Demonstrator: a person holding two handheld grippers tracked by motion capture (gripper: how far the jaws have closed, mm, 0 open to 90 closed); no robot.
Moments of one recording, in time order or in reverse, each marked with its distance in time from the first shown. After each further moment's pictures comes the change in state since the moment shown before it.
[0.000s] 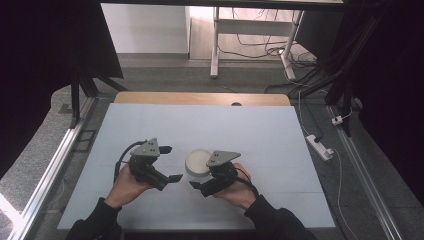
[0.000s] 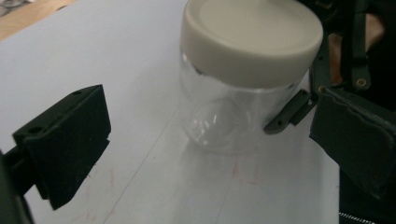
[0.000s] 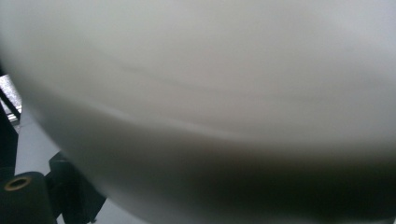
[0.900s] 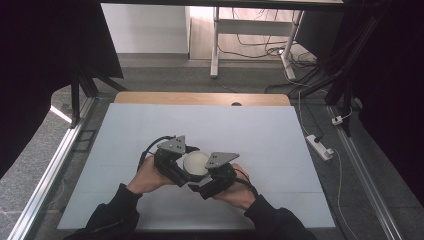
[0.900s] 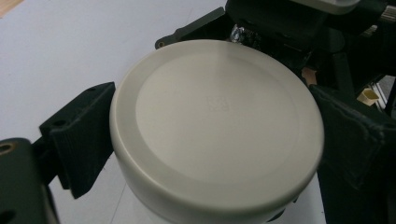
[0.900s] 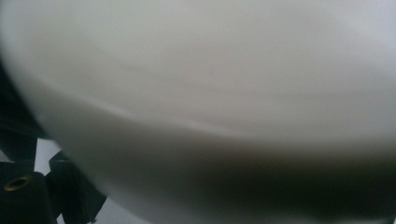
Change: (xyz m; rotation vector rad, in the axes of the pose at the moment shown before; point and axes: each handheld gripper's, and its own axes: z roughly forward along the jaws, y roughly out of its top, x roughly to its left) left arm -0.003 0.034 0.043 0.020 -0.158 0.114; right arm 0.004 0.001 0.001 -0.003 0.046 -0.021
